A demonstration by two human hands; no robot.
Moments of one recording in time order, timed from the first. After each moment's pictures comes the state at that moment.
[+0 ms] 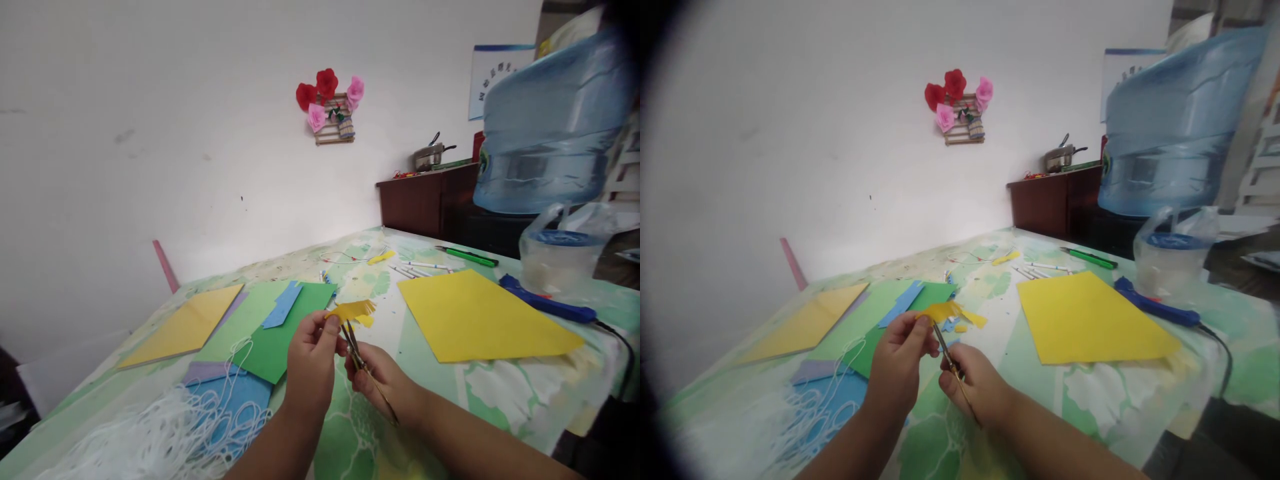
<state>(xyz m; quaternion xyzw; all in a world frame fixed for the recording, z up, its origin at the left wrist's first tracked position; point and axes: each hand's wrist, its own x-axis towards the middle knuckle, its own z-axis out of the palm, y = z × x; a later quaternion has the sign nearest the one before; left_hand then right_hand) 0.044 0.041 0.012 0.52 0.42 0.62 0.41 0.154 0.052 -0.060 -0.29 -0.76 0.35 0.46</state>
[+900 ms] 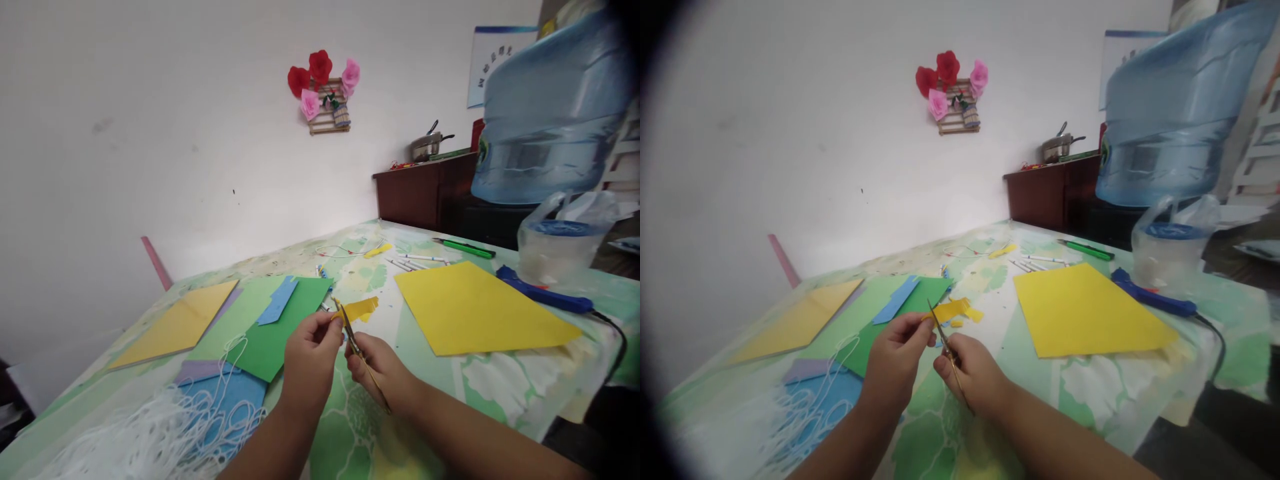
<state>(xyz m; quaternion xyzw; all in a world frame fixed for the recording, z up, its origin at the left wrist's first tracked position) 0.043 0.047 0.008 0.56 0.50 0.58 0.33 0.154 0.056 -0.051 -0.36 -0.75 0.30 0.46</state>
